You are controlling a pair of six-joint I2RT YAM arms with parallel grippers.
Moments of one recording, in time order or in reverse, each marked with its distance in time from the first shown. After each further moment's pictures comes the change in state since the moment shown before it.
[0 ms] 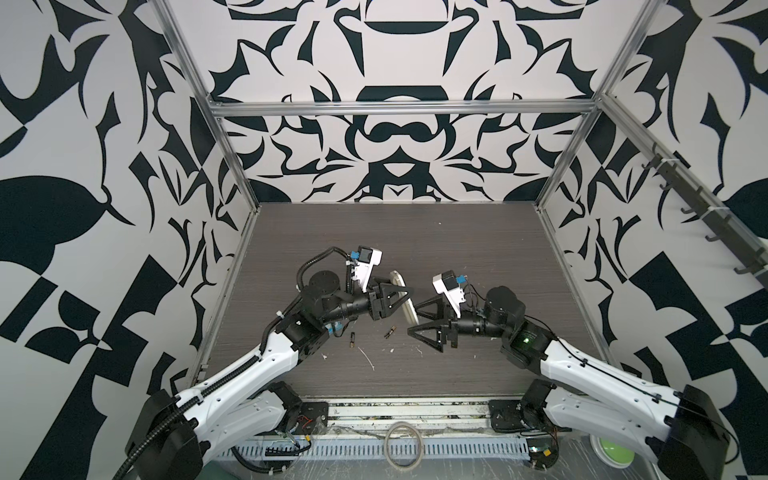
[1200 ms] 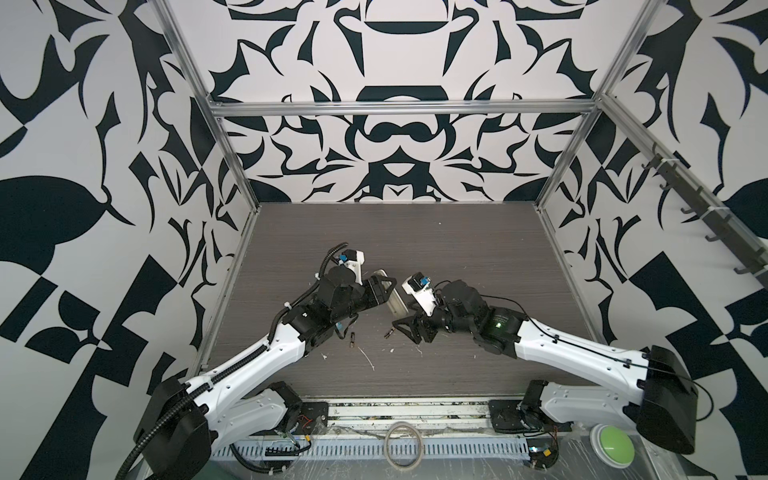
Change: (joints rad) left arm 0.001 0.070 0.039 -0.308 -0.391 -0.253; right arm 0.148 0.261 0.225 -0.358 0.463 -0.270
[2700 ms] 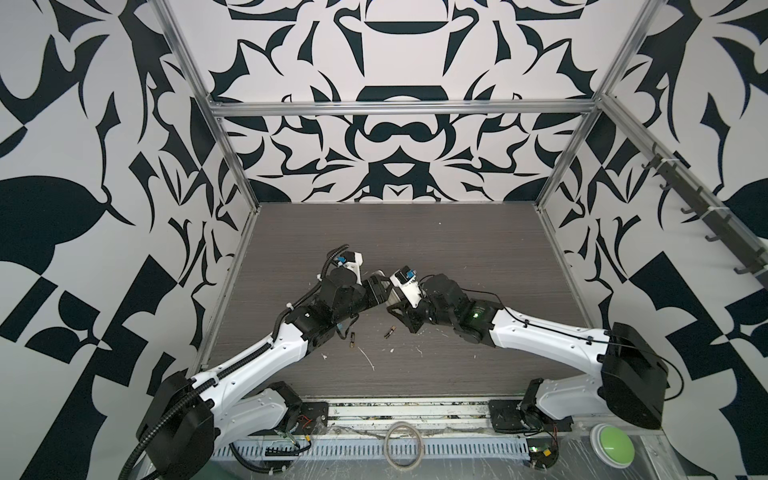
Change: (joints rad) left arm 0.002 0.011 -0.036 0.049 -0.022 -0.020; right arm 0.000 0.171 0.057 0.114 0.031 0.020
